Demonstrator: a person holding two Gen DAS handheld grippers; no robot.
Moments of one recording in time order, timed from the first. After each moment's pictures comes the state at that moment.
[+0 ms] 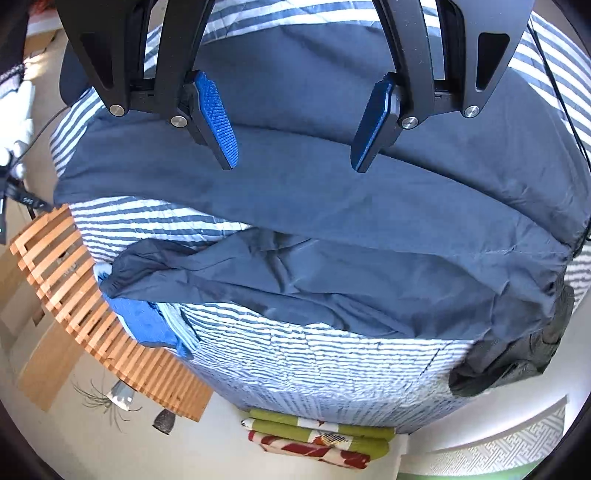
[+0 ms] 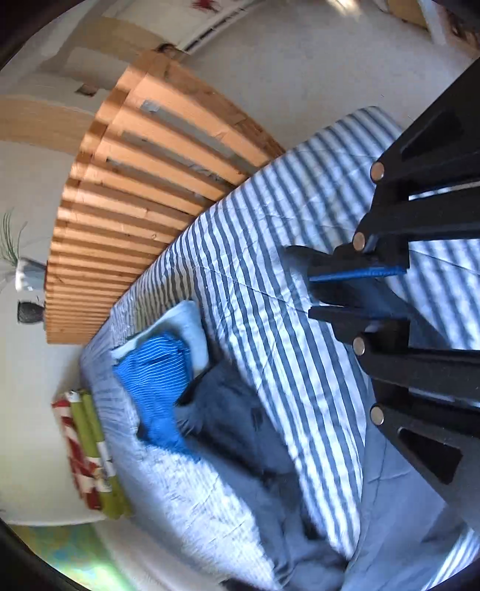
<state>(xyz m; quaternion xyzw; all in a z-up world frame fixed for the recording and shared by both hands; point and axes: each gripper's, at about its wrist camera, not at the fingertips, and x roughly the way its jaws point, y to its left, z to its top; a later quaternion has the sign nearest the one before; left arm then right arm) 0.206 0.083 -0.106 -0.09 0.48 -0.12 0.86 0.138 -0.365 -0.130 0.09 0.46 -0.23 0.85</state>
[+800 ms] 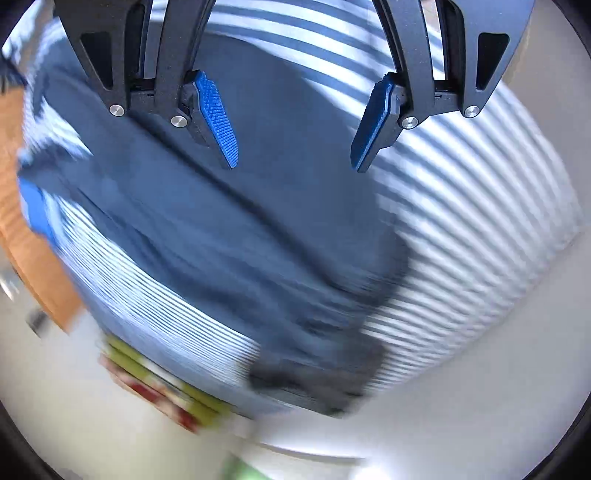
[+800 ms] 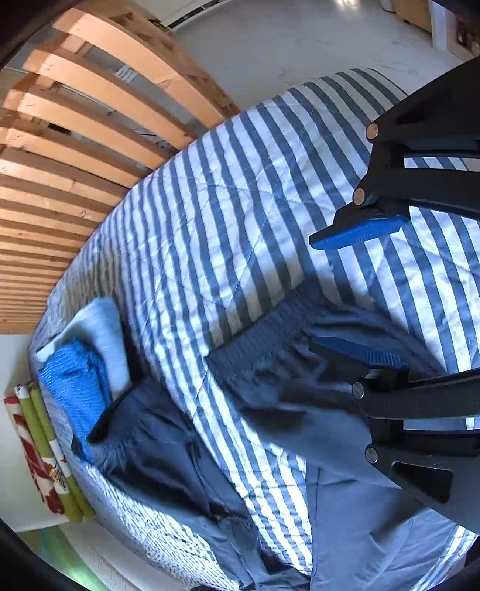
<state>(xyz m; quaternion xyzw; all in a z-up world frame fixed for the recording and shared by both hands) 0.158 0.311 -0.112 -0.19 0.44 0.15 0.86 0.139 -0.380 -0.191 0.10 0.52 -0.19 0.82</state>
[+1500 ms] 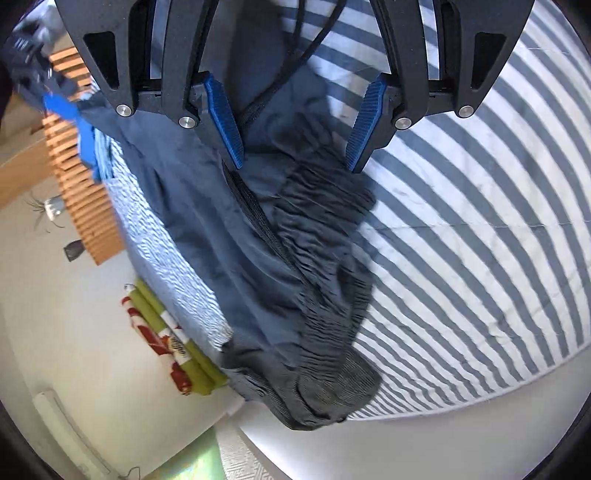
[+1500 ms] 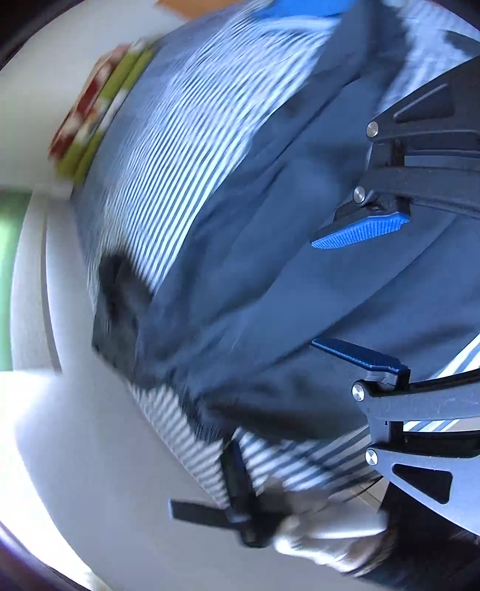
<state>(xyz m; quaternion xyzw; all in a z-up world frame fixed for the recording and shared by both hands) 0.199 0.393 -0.180 -0.36 0.39 0.04 0.85 0.258 0.152 -0.107 -0.11 0.47 0.28 0.83</state>
